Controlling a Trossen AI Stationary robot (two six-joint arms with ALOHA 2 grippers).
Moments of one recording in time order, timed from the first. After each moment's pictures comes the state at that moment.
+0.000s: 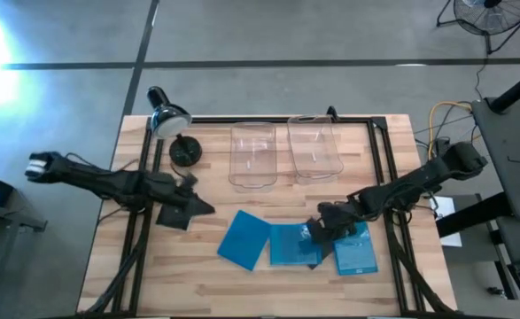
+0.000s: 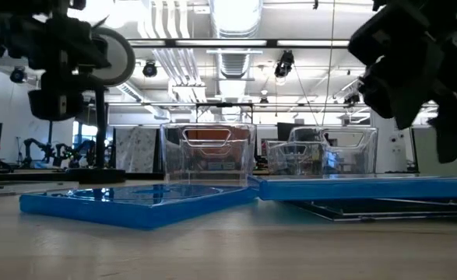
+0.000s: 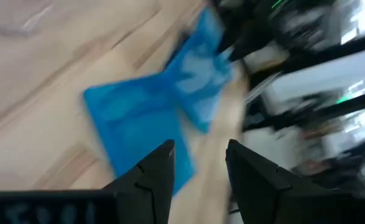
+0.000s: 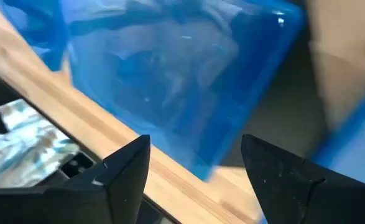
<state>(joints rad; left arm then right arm) -0.17 0.74 0.37 -0.05 0.05 -1.07 0.34 1.37 0.62 -0.19 -0.19 1.69</state>
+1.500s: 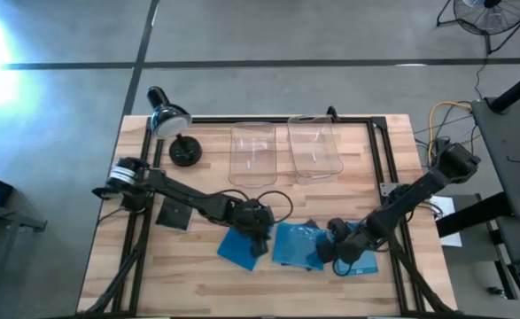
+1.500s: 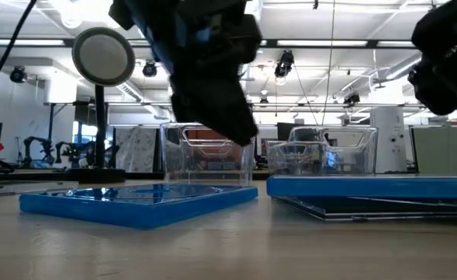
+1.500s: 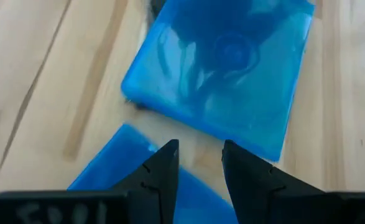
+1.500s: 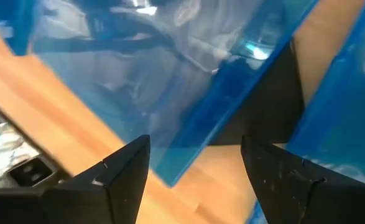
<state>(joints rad) -0.25 1.86 1.25 -0.26 -0.03 -0.50 0.66 1.44 0.63 -0.22 0.14 1.91</state>
